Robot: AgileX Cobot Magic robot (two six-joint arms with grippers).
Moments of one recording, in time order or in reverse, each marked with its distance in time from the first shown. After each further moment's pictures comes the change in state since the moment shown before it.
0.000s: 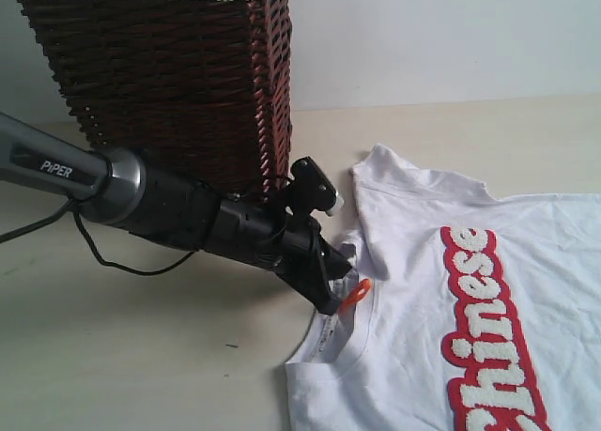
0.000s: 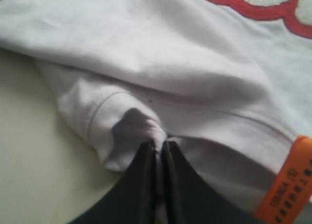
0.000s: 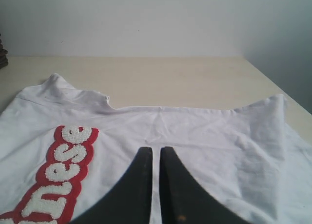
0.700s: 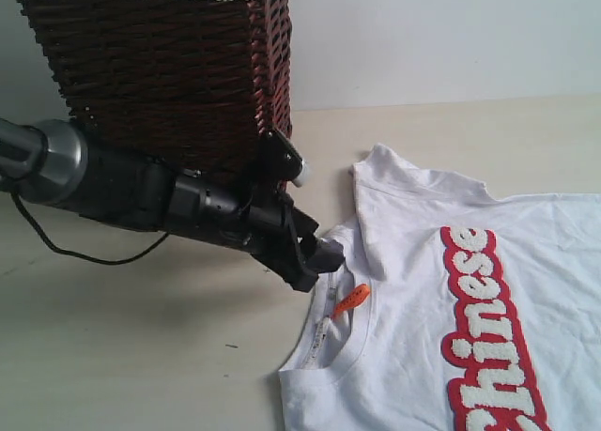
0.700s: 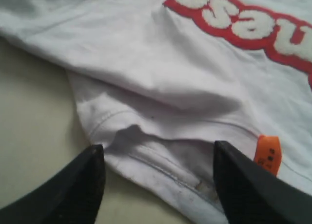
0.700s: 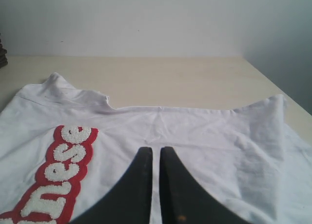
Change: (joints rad) left arm 0.068 -0.118 0.092 -0.010 0.089 -0.002; right arm 0.000 0.000 0.000 0.000 0.000 -0.002
